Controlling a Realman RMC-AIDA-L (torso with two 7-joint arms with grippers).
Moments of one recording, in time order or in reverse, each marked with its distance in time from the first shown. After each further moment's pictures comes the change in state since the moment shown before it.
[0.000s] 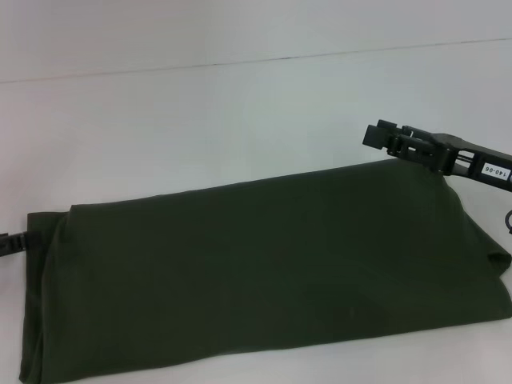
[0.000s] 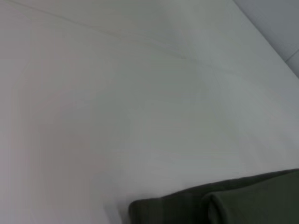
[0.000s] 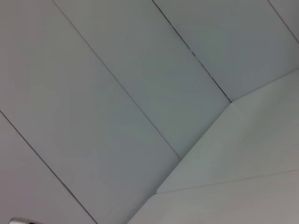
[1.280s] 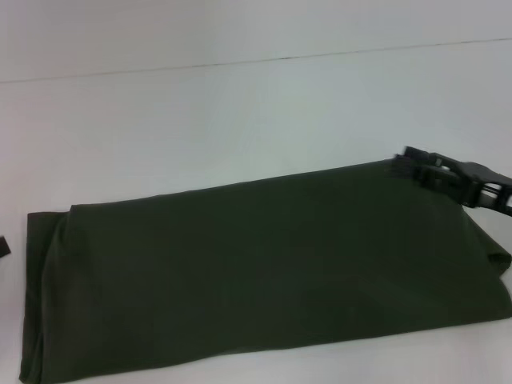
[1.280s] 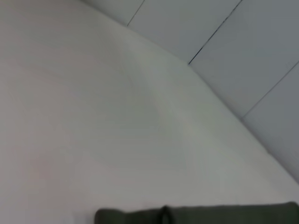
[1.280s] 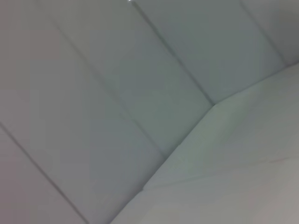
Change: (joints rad) left arm 0.122 -0.021 -0.208 0.014 -0.104 0.206 0.182; right arm -0.074 -0.006 0.055 0.008 -0.047 -0.035 -0.067
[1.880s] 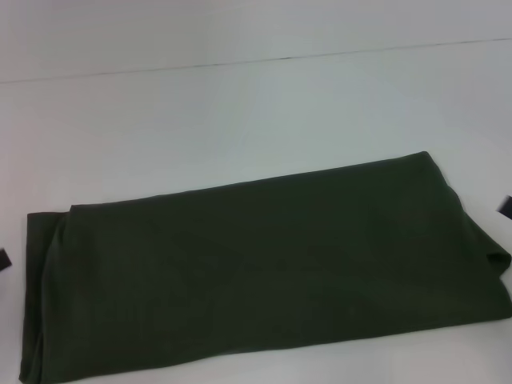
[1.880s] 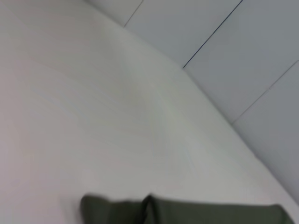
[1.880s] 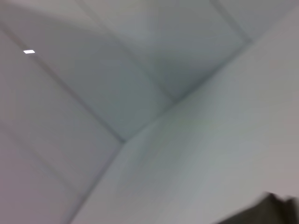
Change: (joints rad) left arm 0.042 -0.022 -0.025 -0.001 -0.025 0.051 0.027; right arm -0.235 -0.017 0.179 0.000 0.005 -0.007 -0.019
